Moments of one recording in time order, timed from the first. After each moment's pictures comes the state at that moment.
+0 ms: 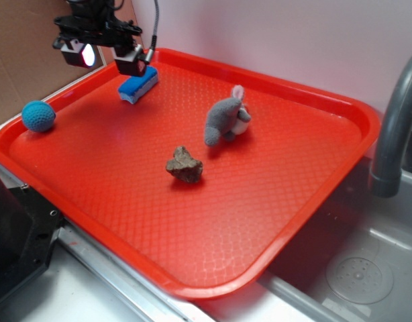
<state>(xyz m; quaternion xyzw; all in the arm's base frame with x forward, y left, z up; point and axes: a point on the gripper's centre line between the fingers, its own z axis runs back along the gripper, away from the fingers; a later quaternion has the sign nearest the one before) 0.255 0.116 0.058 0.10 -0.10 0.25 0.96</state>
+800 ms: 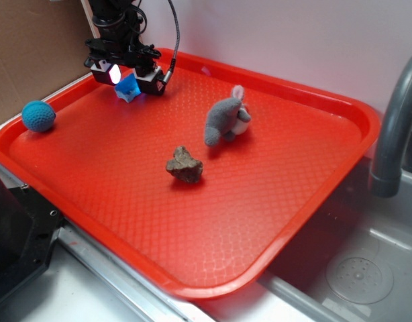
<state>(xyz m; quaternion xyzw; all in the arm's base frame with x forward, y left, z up) 0.280 0.121 0.023 0.07 -0.09 0.19 0.97</state>
